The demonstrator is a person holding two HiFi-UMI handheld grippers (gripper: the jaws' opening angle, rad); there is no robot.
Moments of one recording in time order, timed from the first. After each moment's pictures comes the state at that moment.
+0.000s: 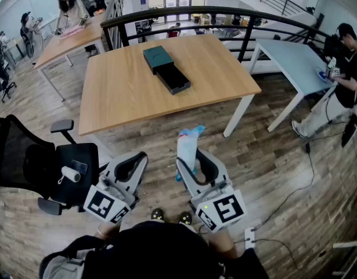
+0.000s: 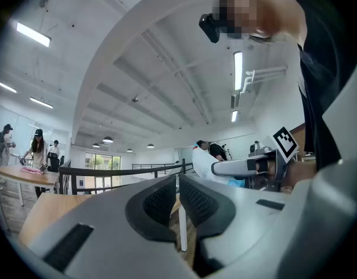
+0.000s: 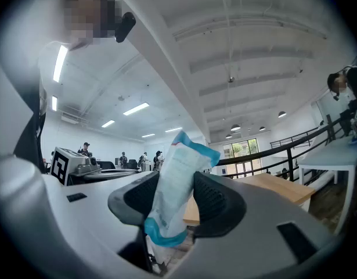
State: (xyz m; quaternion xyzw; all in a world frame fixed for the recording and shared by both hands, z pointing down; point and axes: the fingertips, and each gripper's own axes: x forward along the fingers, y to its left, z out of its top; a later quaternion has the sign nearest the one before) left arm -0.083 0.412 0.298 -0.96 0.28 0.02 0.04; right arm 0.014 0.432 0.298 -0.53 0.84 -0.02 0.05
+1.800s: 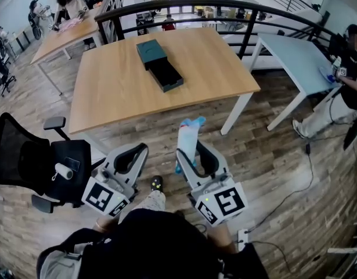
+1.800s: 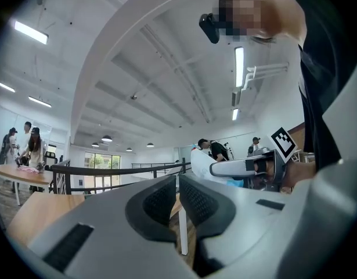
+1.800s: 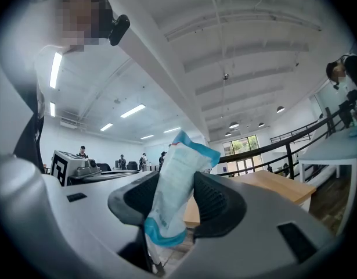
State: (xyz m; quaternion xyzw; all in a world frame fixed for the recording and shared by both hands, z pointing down) left arm -0.004 0.364 0.314 -0.96 0.28 0.02 0.04; right arm 0.091 0.381 0.318 -0.53 0.85 -0.04 0.06
